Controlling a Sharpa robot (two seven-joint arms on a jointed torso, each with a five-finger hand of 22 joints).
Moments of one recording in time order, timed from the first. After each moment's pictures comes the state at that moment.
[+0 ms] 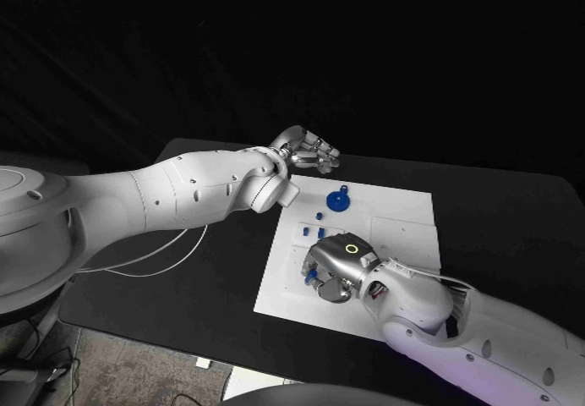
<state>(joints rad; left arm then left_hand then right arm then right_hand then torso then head) 1.33 -0.61 -0.14 1.18 -0.41 -0.39 0.18 1.41 -0.06 0.30 -0.12 0.10 1.12 0.12 0.07 0.07 1.22 0.09 0.06 0.06 1.29 0.05 0.09 0.13 0.05 0.97 0.04 0.07 0.90 0.94 -0.53 0.03 1.63 -1.98 -0.20 -0.23 1.29 -0.11 0.66 -0.24 0.05 1.27 0.07 0.07 0.07 1.33 0.07 0.05 0.06 1.44 -0.07 0.86 0.69 0.09 1.47 -0.09 0.47 1.24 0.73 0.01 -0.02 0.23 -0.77</state>
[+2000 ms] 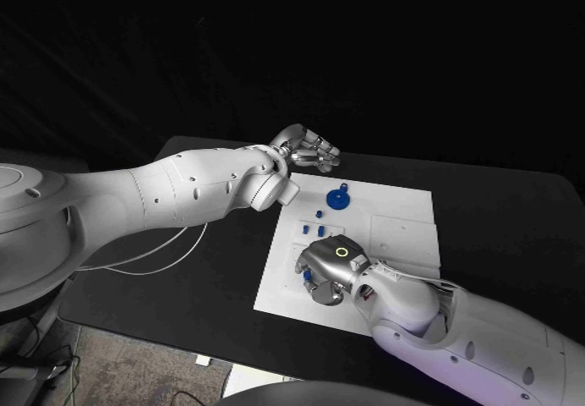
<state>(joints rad) 1.33 -0.61 -0.14 1.18 -0.41 -0.39 0.17 1.41 -0.06 0.30 -0.12 0.10 1.12 0.12 0.07 0.07 1.22 0.09 0.06 0.06 1.29 0.05 0.09 0.13 0.05 0.97 0.04 0.07 0.90 0.94 -0.49 -0.01 1.59 -2.04 -0.20 -0.24 1.23 -0.17 0.64 -0.23 0.13 1.15 0.11 0.07 0.06 1.27 0.05 0.07 0.07 1.44 -0.05 0.86 0.68 0.12 1.46 -0.07 0.42 1.24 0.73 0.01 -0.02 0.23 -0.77</state>
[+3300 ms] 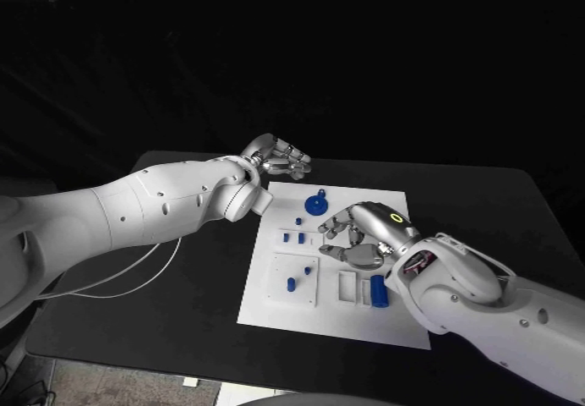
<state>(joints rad) 1.33 -0.63 -0.15 1.18 -0.41 -0.39 0.17 1.42 -0.05 0.30 -0.11 0.10 1.12 0.12 0.07 0.07 1.22 0.09 0.06 0.06 1.29 0.05 0.09 0.13 0.05 0.97 0.04 0.07 0.90 0.94 -0.75 0.16 1.73 -1.65 -0.41 -0.18 1.22 -0.19 0.44 -0.09 0.07 1.10 0.10 0.07 0.06 1.35 0.03 0.07 0.08 1.44 -0.06 0.87 0.62 0.14 1.47 -0.07 0.38 1.07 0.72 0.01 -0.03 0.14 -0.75</state>
